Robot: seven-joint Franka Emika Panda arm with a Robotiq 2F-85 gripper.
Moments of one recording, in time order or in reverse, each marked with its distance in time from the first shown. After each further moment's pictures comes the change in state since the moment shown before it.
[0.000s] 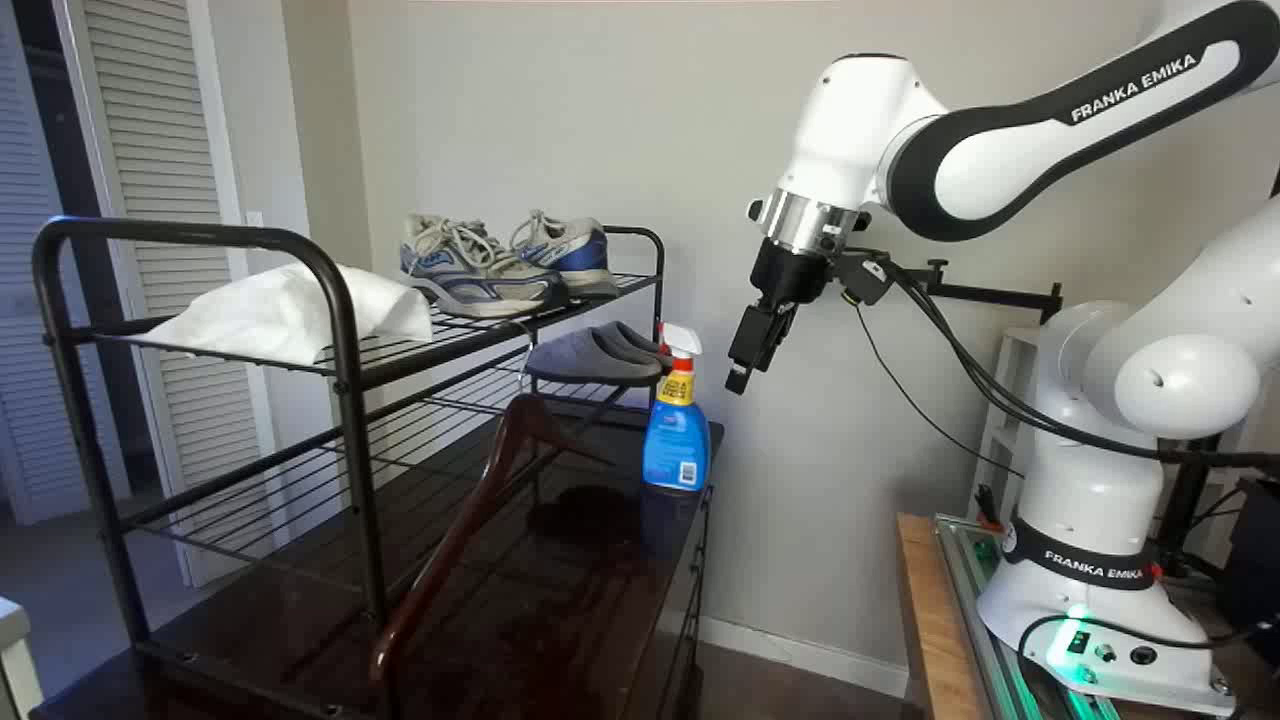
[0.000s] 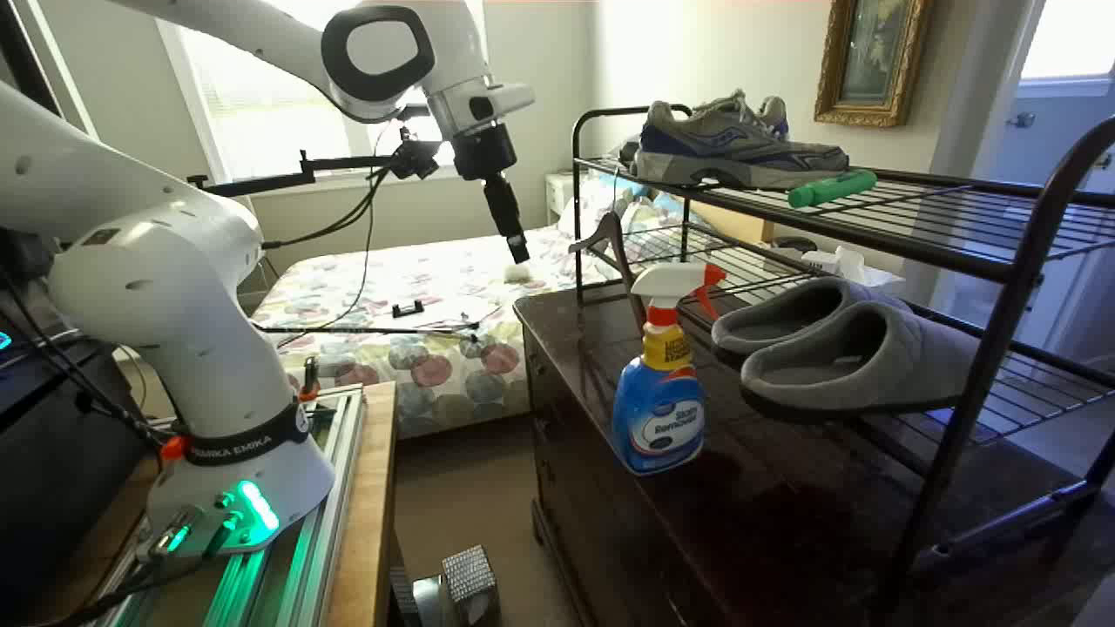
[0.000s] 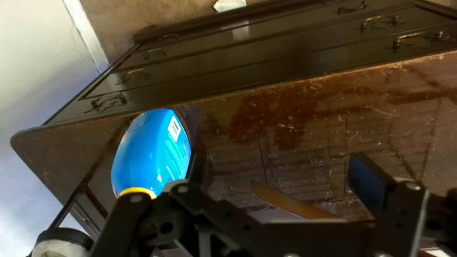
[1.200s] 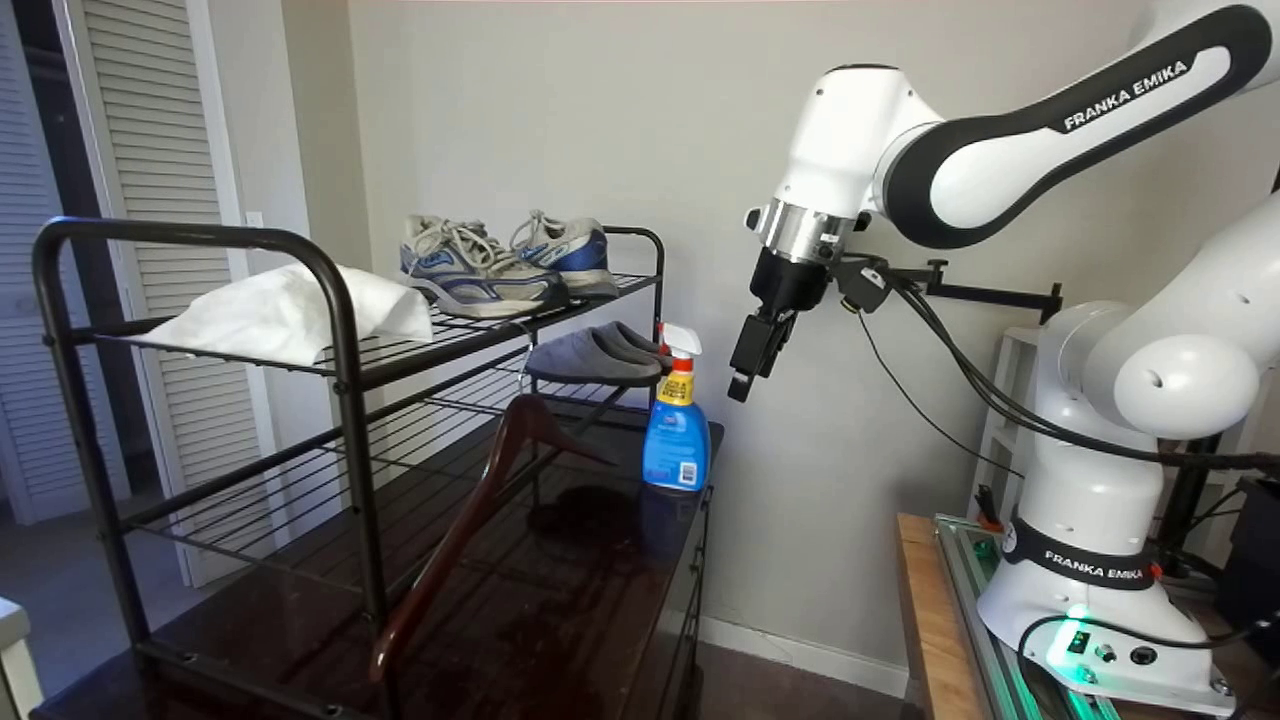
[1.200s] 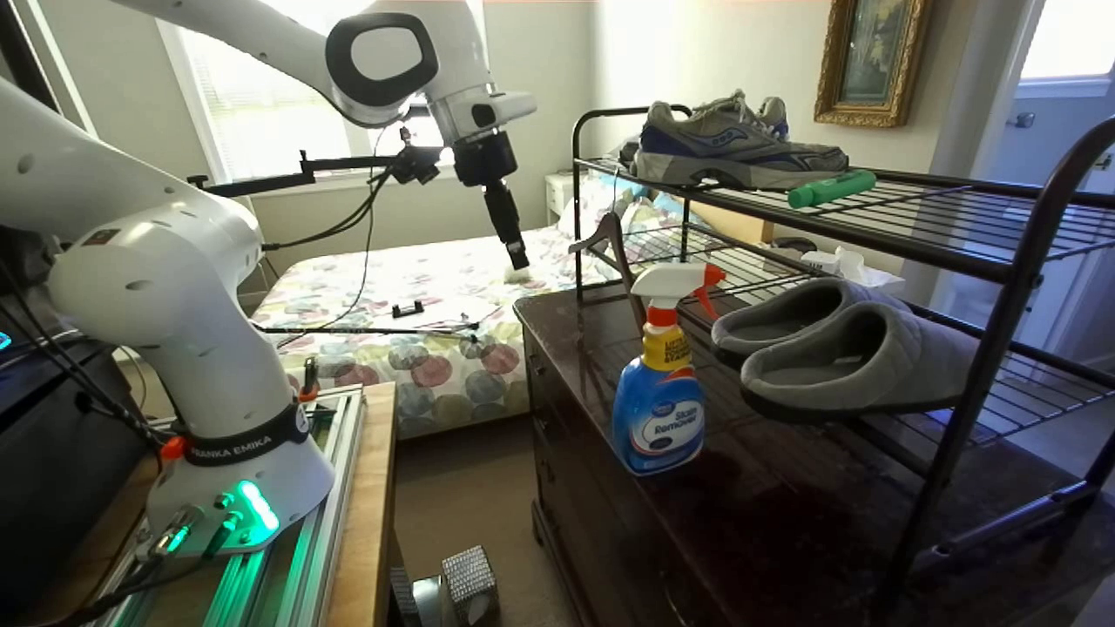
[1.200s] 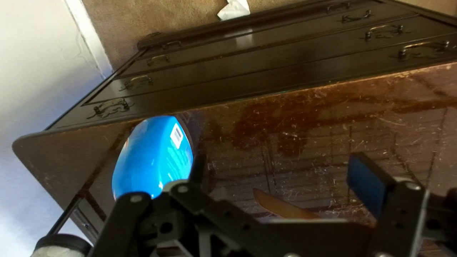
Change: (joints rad) arm -0.002 0.016 0.002 0.000 -0.013 -0.002 0.000
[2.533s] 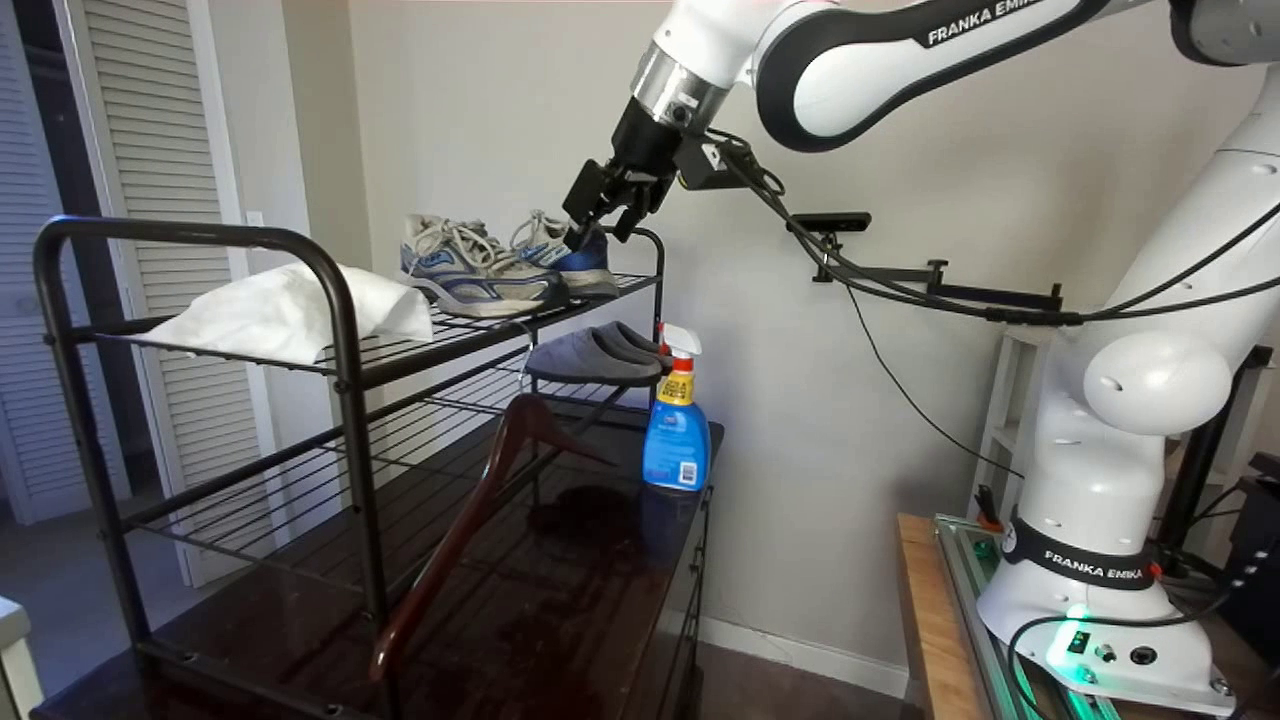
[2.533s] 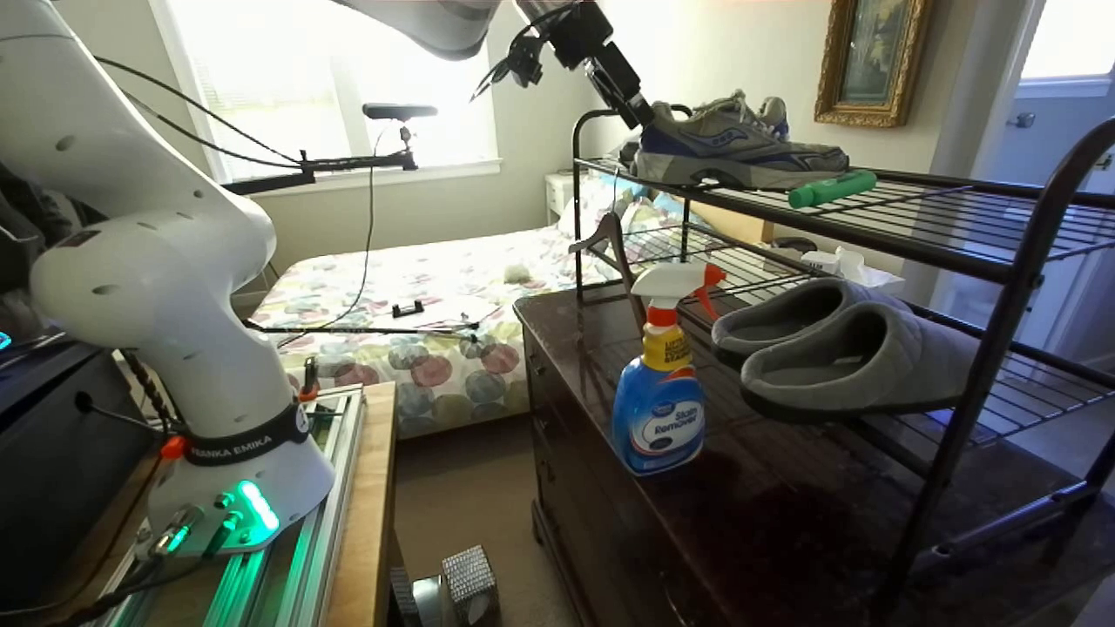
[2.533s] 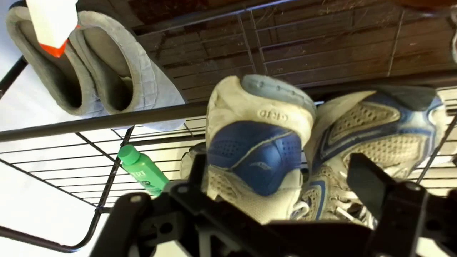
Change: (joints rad) arm -0.182 0.349 0.172 0.542 -0.341 0.121 0.320
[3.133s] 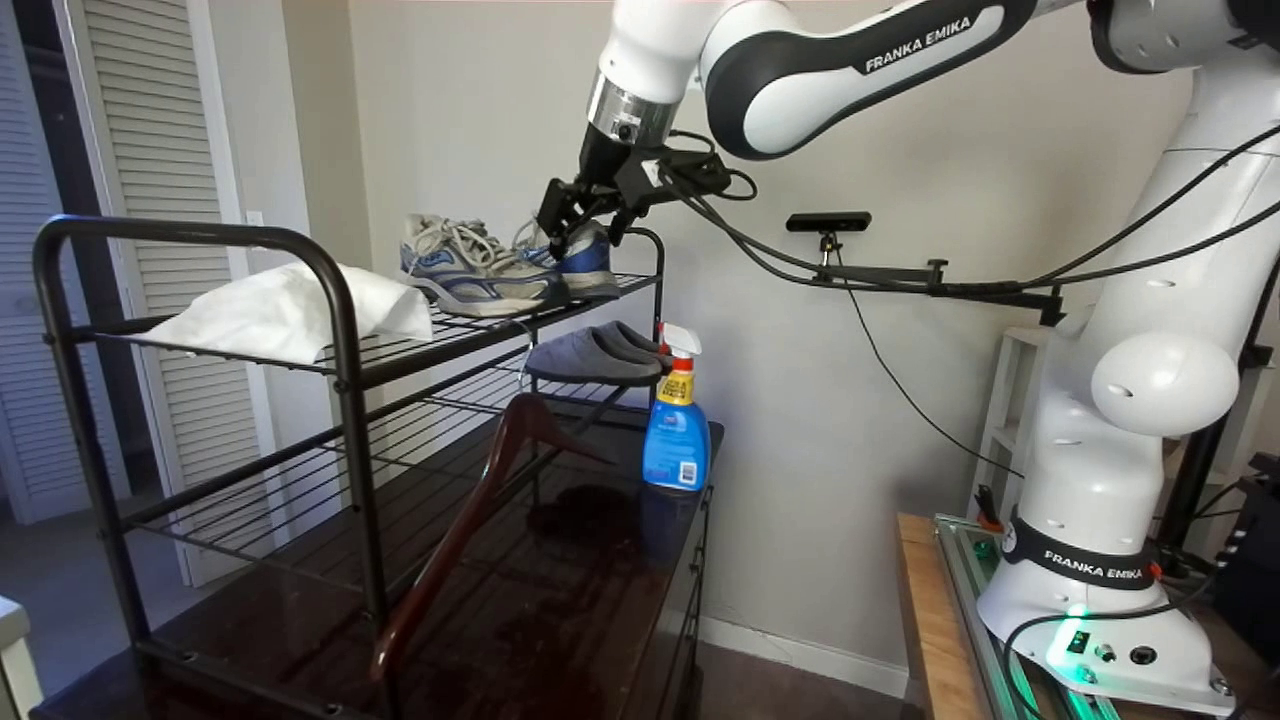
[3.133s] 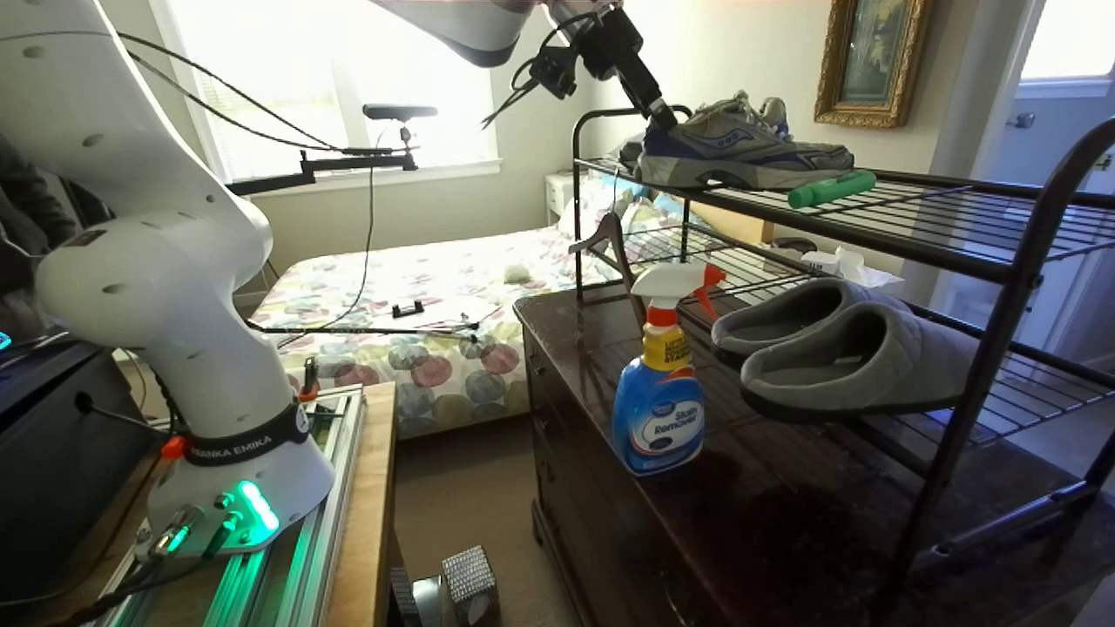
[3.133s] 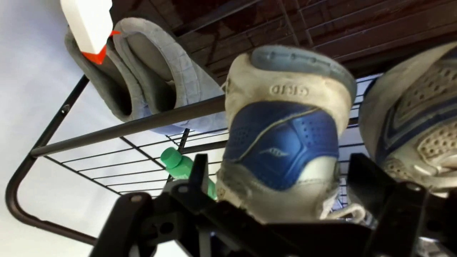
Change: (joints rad) arm 0.057 0.174 -0.026 0.162 -0.267 -0.202 0.321
